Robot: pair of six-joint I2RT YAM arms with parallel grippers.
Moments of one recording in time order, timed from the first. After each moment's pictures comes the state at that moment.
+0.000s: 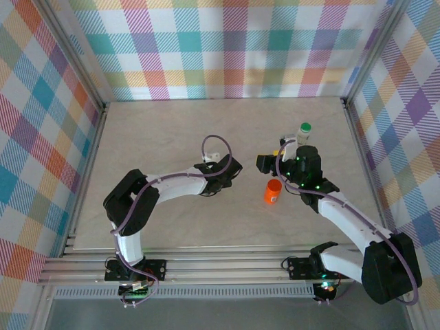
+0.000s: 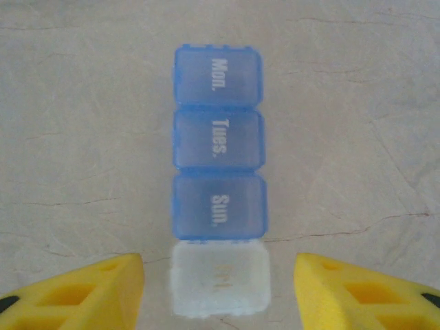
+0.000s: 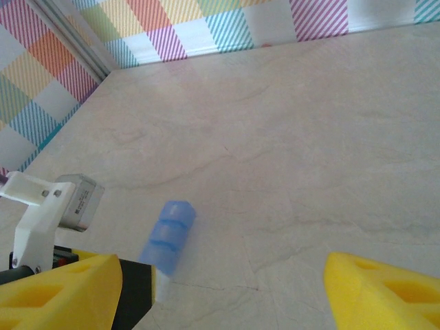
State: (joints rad) left arm -0.86 1.84 1.19 -0.46 -0.44 -0.93; right arm 0.37 1.11 0.62 0.12 -0.26 0.31
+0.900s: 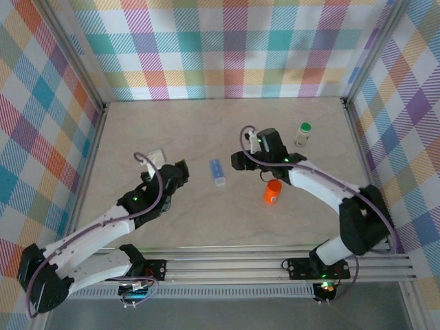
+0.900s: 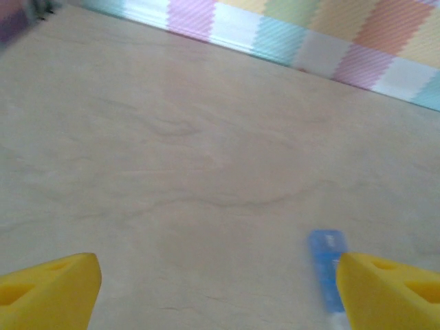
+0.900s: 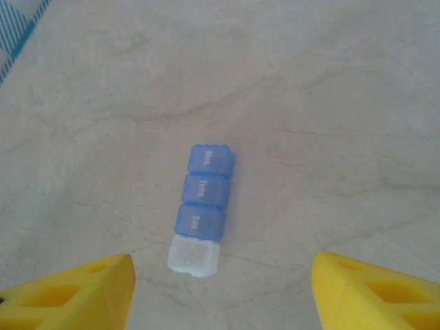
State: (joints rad) left arm -0.75 0.95 0.70 -0.37 -0.76 -0.69; right arm 0.58 1.53 1.04 -0.22 -0.20 0.32
